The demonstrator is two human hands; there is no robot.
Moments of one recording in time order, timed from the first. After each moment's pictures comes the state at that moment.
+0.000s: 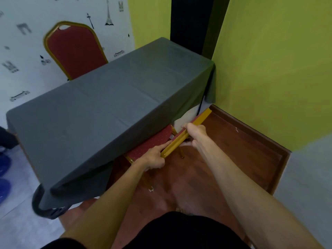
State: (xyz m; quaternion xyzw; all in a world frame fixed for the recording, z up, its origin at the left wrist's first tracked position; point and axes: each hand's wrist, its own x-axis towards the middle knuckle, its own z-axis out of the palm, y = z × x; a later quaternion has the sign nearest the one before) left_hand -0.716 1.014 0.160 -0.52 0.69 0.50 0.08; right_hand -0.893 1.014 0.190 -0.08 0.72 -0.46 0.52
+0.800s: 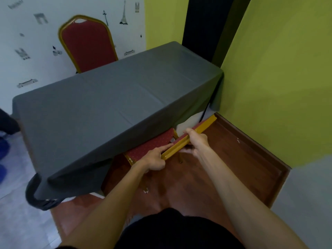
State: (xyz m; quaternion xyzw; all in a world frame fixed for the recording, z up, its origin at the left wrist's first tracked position) left_hand -0.707 1.021 0.154 -0.52 0.67 0.53 0.03; right_hand -0.883 1.022 0.177 -0.08 0.70 -0.47 0.53
